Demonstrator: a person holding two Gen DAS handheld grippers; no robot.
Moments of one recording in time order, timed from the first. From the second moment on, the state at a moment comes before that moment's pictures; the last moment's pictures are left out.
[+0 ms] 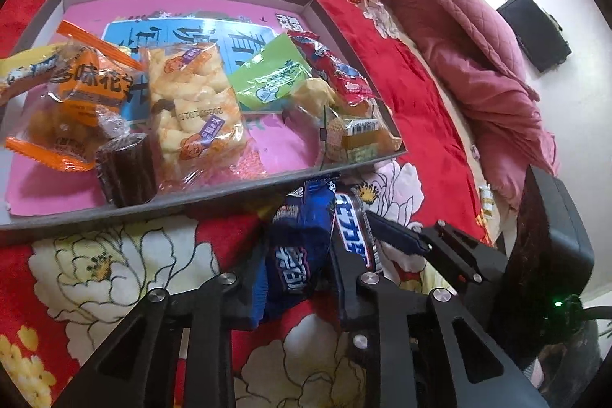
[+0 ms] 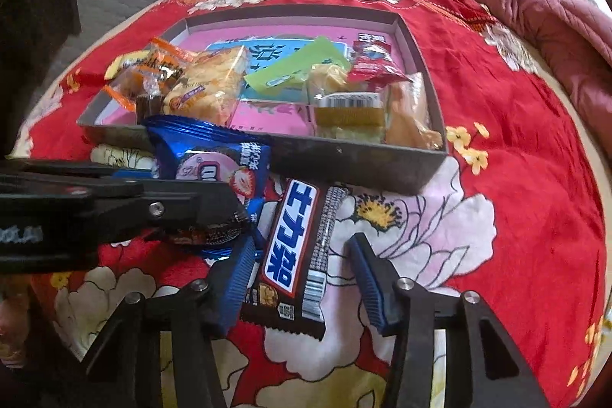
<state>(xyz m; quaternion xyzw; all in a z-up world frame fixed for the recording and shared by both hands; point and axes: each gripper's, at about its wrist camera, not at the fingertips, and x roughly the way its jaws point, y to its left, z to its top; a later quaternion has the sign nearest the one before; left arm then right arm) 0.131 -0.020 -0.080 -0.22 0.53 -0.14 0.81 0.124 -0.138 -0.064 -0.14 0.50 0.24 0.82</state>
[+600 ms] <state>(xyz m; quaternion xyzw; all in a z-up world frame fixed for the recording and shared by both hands) 0.108 0.007 -0.049 -0.23 0.50 -0.12 0.82 0.119 -0.145 -0.042 -0.06 0.48 0.30 0.82</state>
